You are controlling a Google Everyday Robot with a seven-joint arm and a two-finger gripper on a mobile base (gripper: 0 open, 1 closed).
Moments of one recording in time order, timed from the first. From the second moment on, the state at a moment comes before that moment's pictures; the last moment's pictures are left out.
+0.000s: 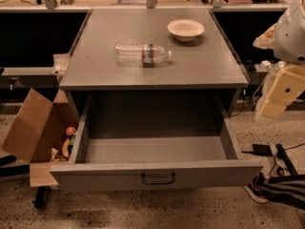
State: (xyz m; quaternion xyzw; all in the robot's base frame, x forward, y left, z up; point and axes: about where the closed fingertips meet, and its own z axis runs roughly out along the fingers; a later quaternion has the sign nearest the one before) arm 0.438 -0.216 0.979 -0.60 0.78 -0.04 0.16
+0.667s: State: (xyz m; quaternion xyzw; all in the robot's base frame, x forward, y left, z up) arm 0.438 -0.212 0.973 -0.61 0.78 -0.04 0.16
